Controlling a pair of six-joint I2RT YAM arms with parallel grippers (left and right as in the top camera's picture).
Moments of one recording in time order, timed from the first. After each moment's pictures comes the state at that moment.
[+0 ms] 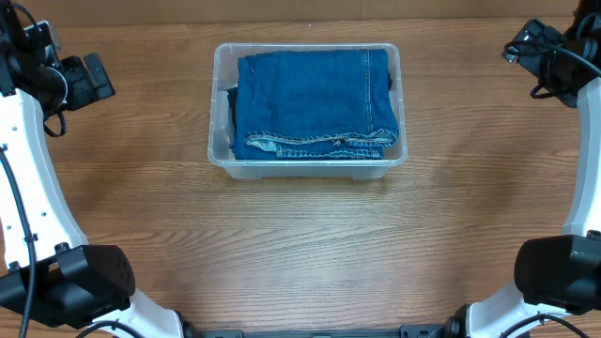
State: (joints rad) left arm 0.37 1.83 2.05 -1.29 0.09 -0.07; right arm -0.24 1.81 1.99 -1.15 0.03 0.44
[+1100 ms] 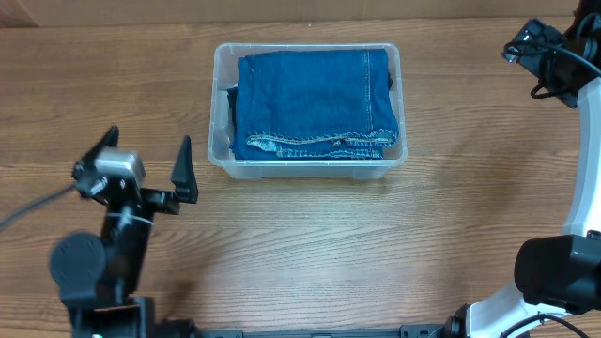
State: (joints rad) left arm 0.10 0.55 0.68 -0.07 0.24 -0.01; right arm -0.24 1.81 1.99 -1.15 0.03 0.44
